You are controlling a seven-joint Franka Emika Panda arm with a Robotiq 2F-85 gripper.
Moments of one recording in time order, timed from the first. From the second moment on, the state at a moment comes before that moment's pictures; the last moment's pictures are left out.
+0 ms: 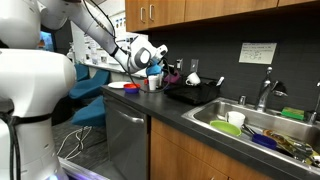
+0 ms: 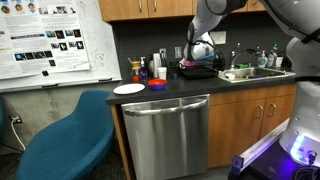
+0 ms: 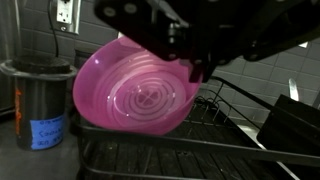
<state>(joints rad) 0.88 0.71 -1.13 -2.08 0.48 3.21 0.09</state>
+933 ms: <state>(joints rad) 0.86 0.70 -1.10 -2.07 0.40 3.15 0.24</state>
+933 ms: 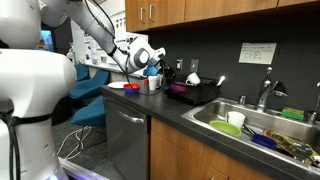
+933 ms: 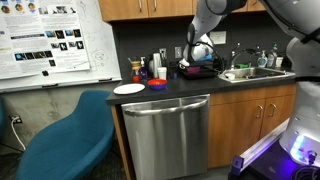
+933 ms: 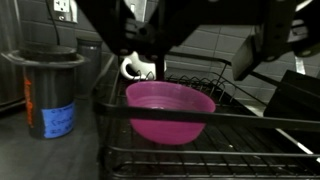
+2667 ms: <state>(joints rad) 0.23 0.16 -0.03 -2.16 0.57 2.87 -0.03</state>
